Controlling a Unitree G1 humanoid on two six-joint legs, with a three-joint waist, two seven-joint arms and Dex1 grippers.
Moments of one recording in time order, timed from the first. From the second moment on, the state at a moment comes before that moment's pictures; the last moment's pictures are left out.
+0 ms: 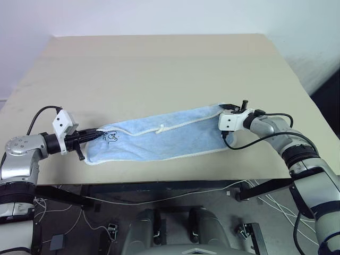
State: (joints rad) left arm -0.37 0.82 0.15 0.49 -0.34 -0.01 -1.23; right arm -0.84 -0.69 0.39 0.93 -0.61 -0.59 0.27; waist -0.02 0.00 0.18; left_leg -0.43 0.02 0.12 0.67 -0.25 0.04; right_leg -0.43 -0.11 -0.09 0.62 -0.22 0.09
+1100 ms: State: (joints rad) left arm -1.06 0.71 0.20 1.02 -0.23 -0.15 -0.82; right arm -1.15 -0.83 0.19 0.91 -0.33 -0.57 0.51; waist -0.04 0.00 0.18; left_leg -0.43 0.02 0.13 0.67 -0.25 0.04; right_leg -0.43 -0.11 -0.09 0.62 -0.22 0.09
